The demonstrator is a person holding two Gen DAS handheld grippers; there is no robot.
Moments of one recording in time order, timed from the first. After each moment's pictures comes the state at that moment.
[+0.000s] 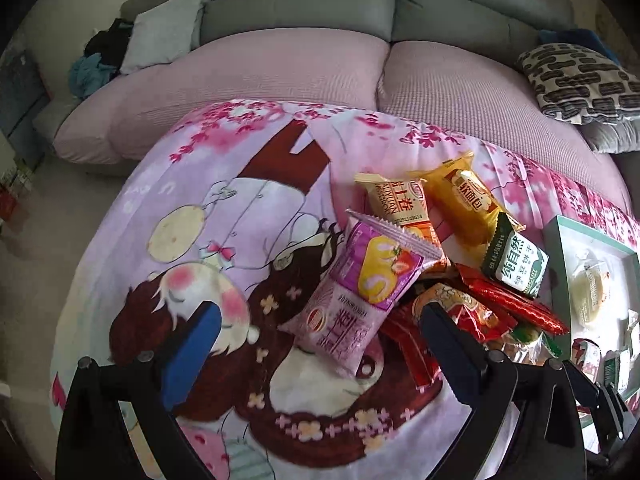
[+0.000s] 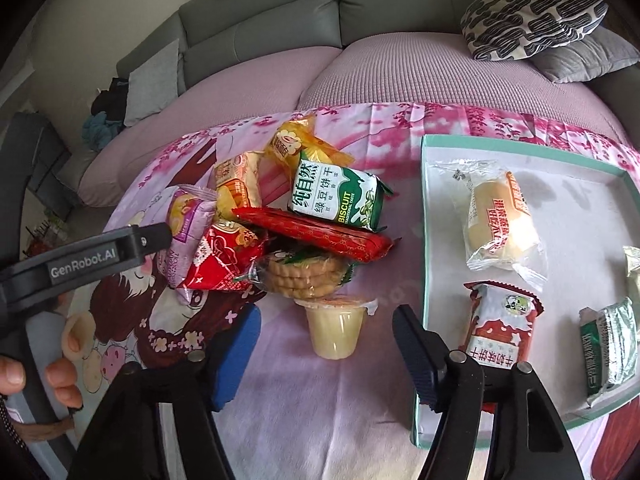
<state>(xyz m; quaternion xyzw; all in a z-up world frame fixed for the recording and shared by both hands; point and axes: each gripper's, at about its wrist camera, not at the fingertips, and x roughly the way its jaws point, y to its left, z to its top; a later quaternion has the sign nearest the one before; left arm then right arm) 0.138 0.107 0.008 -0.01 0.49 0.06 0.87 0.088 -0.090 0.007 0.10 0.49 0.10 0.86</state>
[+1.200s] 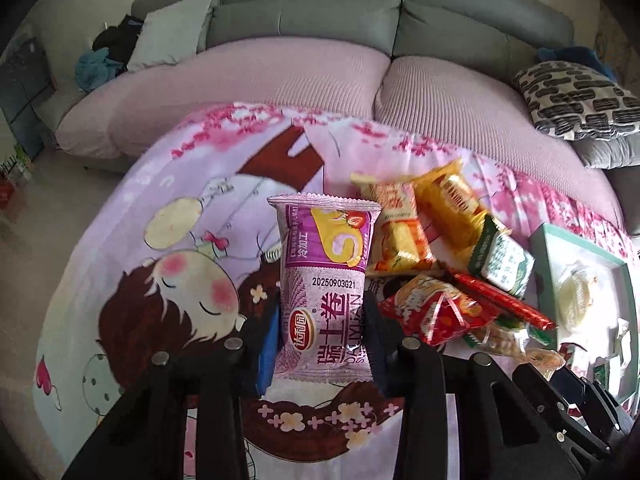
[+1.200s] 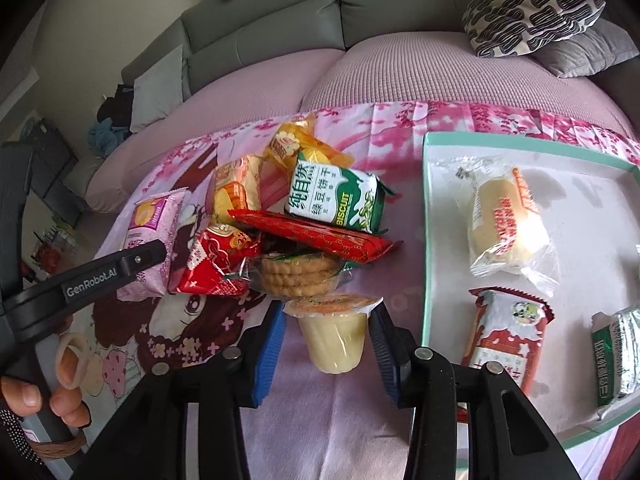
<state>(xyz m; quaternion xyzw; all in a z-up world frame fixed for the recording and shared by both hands) 0.117 0.101 0.019 -0.03 0.46 0.07 0.88 0.090 -0.099 0.005 0.12 0.47 0.12 0.87</state>
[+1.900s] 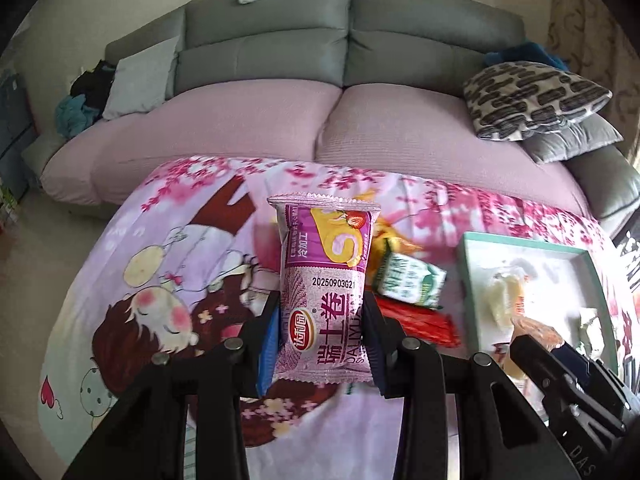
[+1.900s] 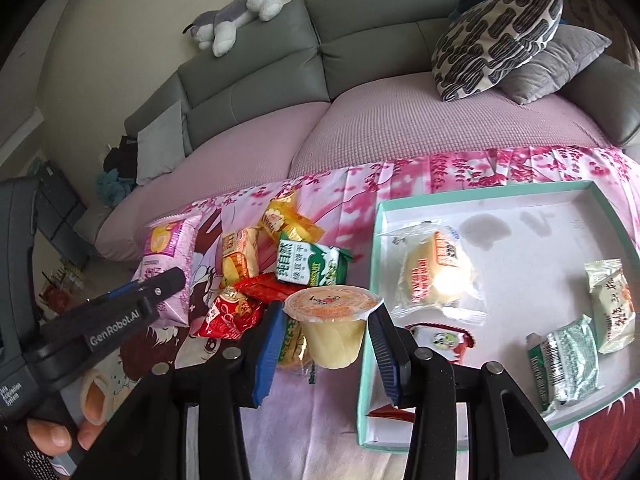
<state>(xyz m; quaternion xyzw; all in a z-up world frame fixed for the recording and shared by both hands) 0.099 0.028 0.061 0.01 0.42 0.02 0.91 0.069 -0.152 0.055 0.17 0.40 0.10 0.89</state>
